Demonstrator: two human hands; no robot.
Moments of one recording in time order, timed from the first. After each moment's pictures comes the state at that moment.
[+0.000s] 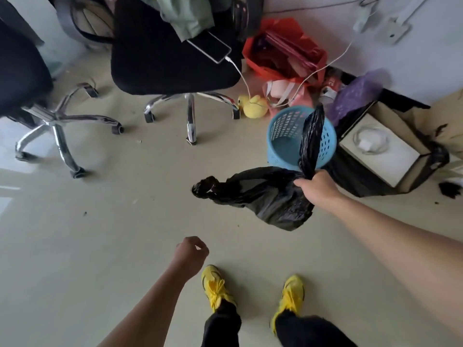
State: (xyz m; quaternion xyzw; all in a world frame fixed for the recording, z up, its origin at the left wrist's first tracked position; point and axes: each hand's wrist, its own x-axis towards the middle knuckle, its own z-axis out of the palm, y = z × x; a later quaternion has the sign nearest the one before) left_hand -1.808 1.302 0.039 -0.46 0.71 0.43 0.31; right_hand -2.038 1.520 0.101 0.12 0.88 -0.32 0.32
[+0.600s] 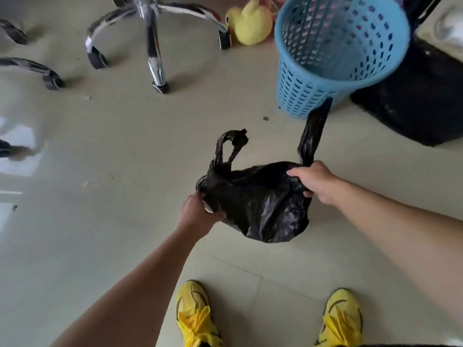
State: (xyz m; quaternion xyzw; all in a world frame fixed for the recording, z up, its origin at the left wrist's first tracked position) left_hand -1.838 1.338 -0.273 -0.36 0.82 0.36 0.26; right_hand -1.987 1.557 -0.269 0.23 0.80 -0.40 0.38
